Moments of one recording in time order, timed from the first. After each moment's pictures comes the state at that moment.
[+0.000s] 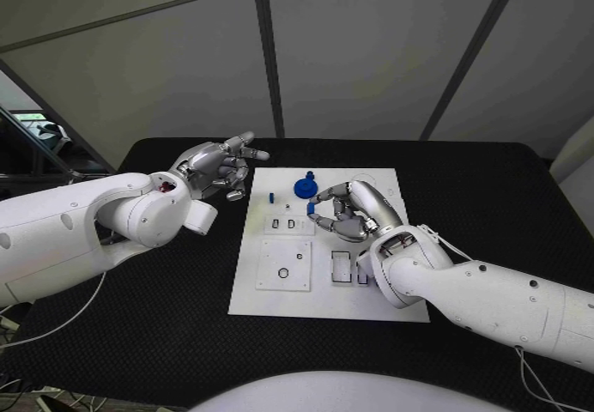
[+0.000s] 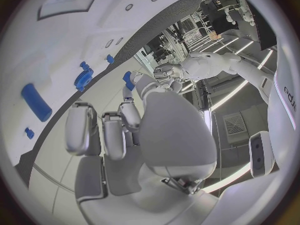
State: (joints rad) left arm 1.13 -1.07 0.07 1.67 -0.09 -0.23 0.16; left_hand 0.88 0.04 0.40 0.14 0.17 1.01 0.14 0.14 0.22 1.12 0.06 1.04 0.63 1.47 -0.02 1.47 1.31 0.13 1.29 0.10 1.07 1.27; right arm 0.97 -0.60 0.03 1.55 -1.30 -0.75 -0.07; right_hand 1.42 -0.12 0.27 0.11 0.34 1.11 0.10 0.19 0.06 1.34 0.01 1.25 1.19 1.46 -0.05 1.49 1.31 0.09 1.41 0.06 1.40 1.24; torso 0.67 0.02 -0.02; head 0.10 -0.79
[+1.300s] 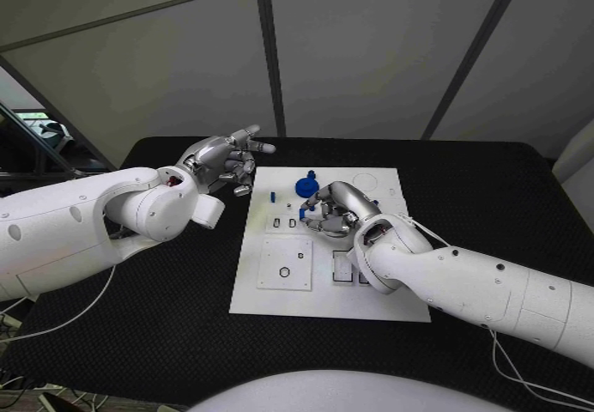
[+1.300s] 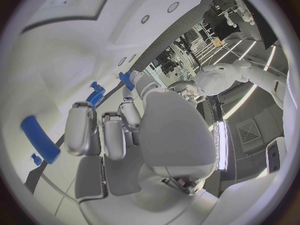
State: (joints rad) left arm 1.14 -1.05 0.07 1.66 -0.07 -0.24 0.17; left_hand 0.88 0.04 0.41 0.14 0.17 1.01 0.14 0.14 0.22 1.11 0.06 1.04 0.62 1.47 -0.02 1.46 1.31 0.08 1.28 0.10 1.06 1.27; right arm 1.00 -0.49 0.03 1.41 -1.31 -0.59 -0.18; right_hand 1.43 -0.12 0.27 0.11 0.35 1.11 0.10 0.19 0.06 1.34 0.01 1.25 1.19 1.46 -0.05 1.49 1.31 0.09 1.41 0.06 1.40 1.24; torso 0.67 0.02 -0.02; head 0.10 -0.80
